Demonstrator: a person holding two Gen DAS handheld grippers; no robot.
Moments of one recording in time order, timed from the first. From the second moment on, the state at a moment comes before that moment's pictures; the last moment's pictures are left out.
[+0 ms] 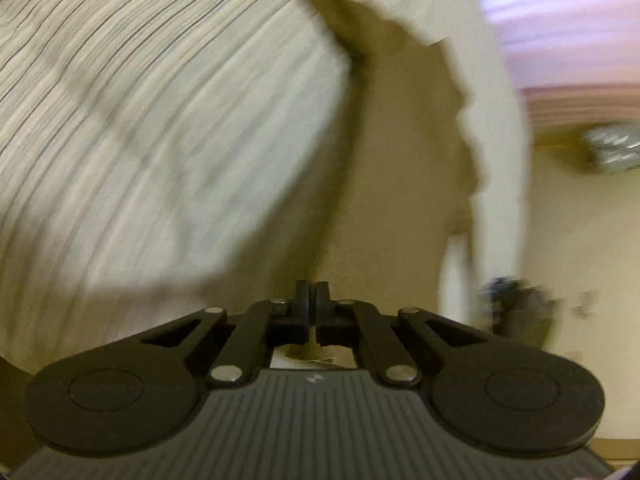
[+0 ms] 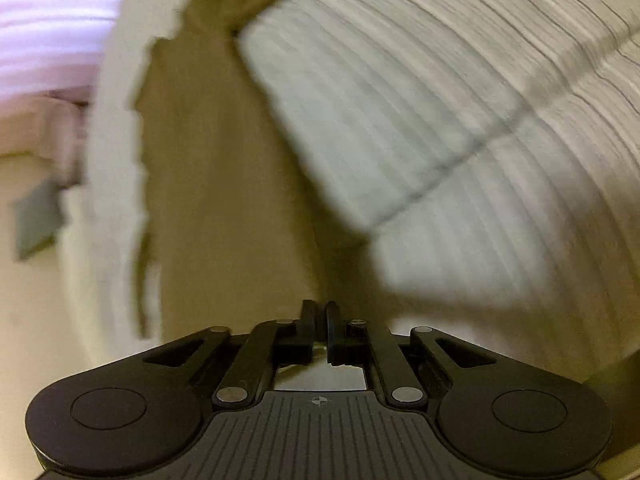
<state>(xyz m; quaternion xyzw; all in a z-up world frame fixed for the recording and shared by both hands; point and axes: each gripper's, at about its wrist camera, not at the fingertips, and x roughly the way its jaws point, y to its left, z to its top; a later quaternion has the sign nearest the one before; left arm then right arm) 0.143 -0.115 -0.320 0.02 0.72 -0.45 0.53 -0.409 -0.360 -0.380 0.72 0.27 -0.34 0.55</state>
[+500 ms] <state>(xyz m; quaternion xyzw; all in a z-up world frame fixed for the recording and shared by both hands) 0.132 -0.093 -0.353 0.03 0.69 -0.46 0.56 -0.377 -0.270 -0.356 0.45 0.34 -0.42 0.71</state>
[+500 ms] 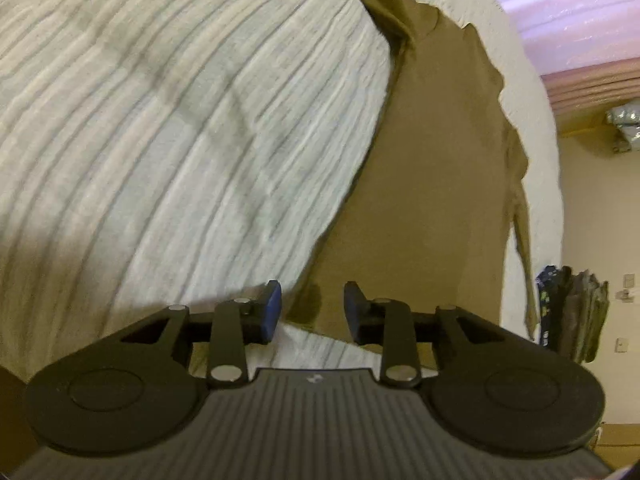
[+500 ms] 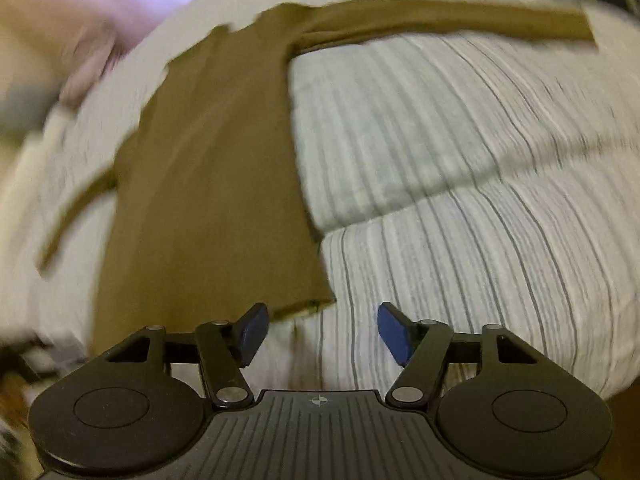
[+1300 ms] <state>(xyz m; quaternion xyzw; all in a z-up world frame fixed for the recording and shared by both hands) 0.116 -0.083 -0.346 0.12 0.65 -0.50 0.55 -0.345 -0.239 -0.362 0.23 0.53 -0.42 0.70</state>
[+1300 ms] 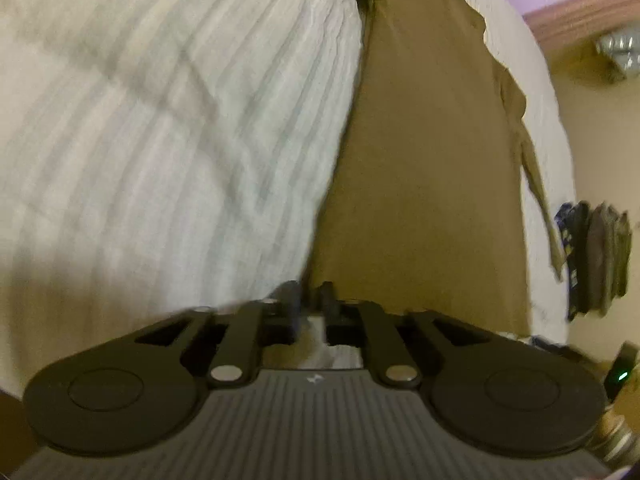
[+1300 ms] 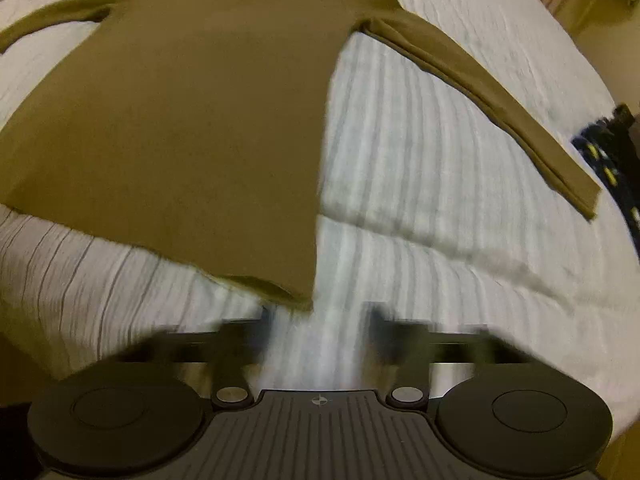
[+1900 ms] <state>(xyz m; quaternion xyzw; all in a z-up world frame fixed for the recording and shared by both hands) 0.376 -0.127 -0.331 -0.22 0.54 -0.28 0.76 -0.259 -0.349 -0.342 0.38 0.38 -0.51 0.67</state>
